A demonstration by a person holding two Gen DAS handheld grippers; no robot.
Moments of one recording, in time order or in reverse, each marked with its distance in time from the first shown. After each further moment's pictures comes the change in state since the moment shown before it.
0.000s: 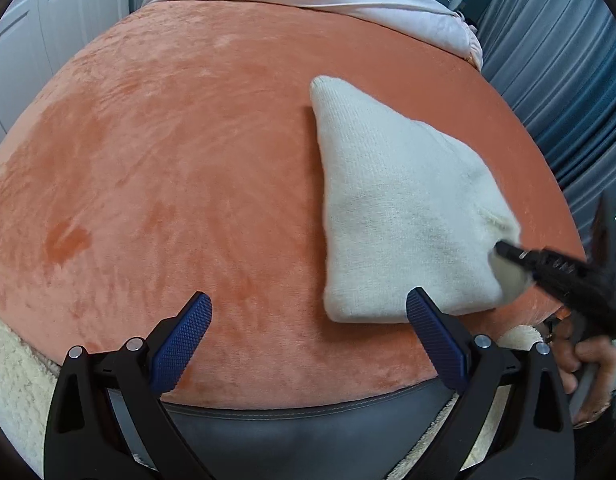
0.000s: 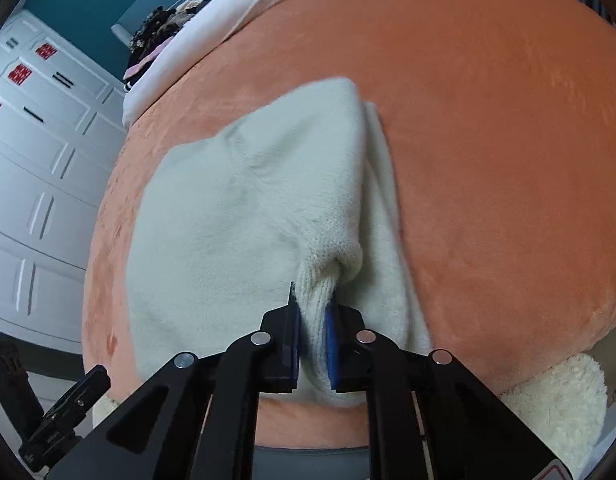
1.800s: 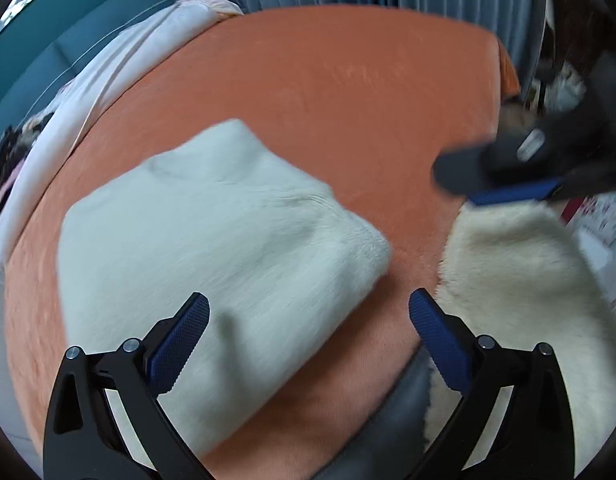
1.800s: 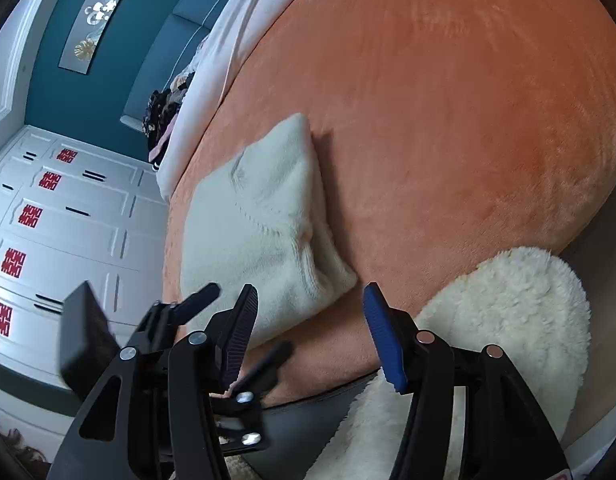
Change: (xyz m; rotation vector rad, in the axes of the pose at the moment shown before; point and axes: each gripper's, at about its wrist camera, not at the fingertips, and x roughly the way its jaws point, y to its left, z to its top) left arm 0.072 -0.246 -0.064 1.001 0.011 -0.072; right arm -0.077 -0.145 -0.085 0.396 -0.087 0.240
